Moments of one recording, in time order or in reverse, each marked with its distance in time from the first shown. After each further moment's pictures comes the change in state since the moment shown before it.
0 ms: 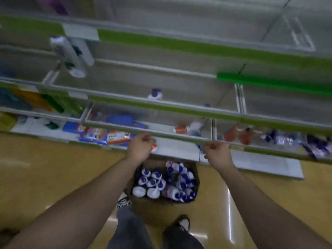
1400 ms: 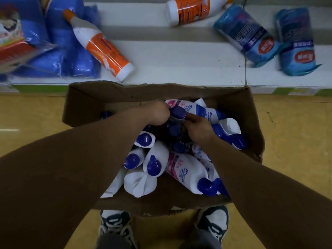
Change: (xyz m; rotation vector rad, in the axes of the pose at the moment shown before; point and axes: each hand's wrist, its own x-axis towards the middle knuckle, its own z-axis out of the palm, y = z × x) left_hand 0.364 -0.417 0.377 0.810 -0.686 -0.012; right_hand 0.356 0.444 0.392 0.069 -0.276 0.271
